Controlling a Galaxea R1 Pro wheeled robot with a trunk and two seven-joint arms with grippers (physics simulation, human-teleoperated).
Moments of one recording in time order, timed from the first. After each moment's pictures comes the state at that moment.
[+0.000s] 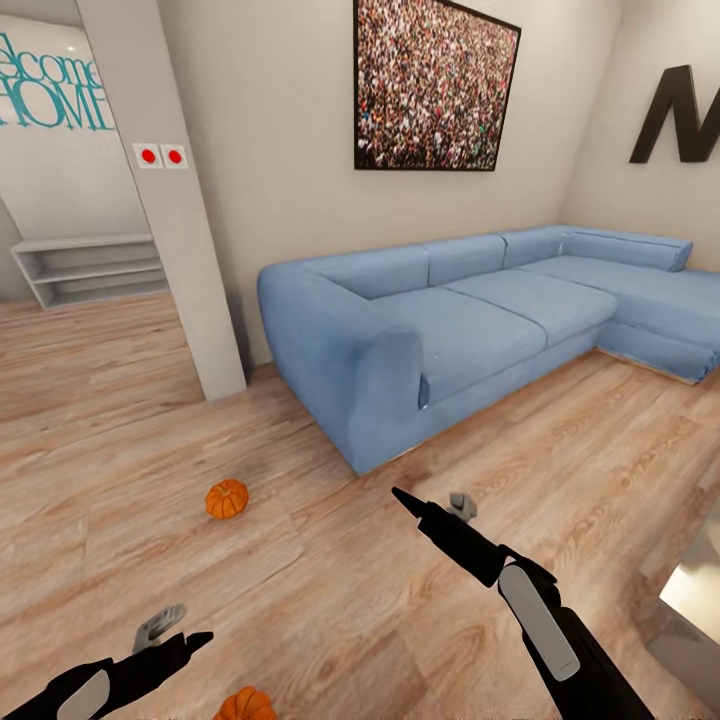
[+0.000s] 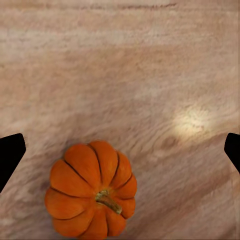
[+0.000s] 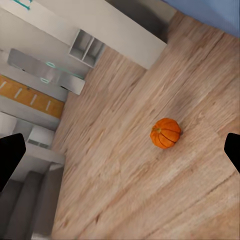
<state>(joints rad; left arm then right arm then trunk) -0.51 0.35 -0.55 -0.26 1.09 0.25 -0.42 -0.38 -0.07 0.18 -1.20 -0.95 0.43 0.36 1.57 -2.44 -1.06</state>
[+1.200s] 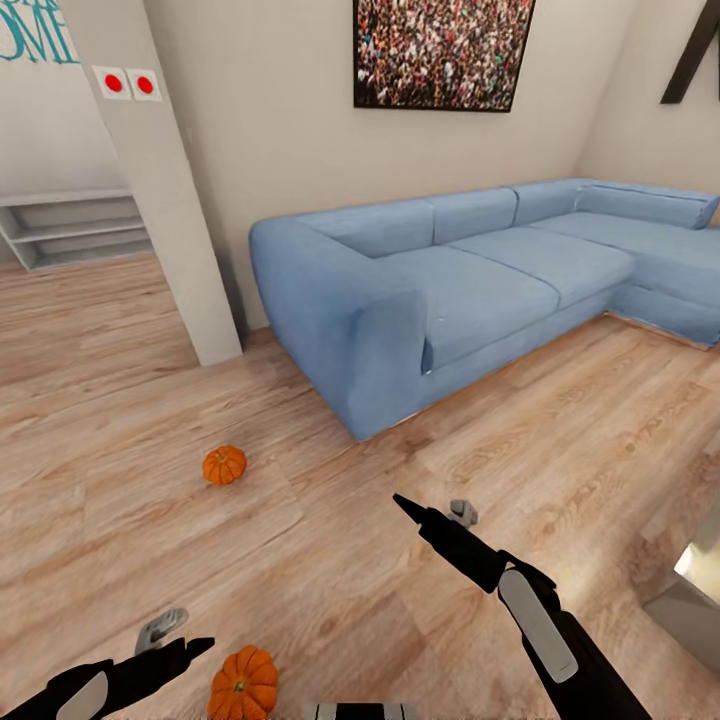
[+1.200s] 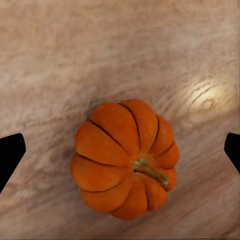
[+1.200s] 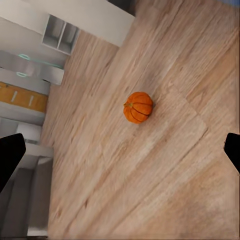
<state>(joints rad) -0.51 0.36 -0.55 -0.26 1.03 0.26 -0.45 -0.38 -0.07 0.18 -1.16 -0.95 0.43 0.36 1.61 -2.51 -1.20</state>
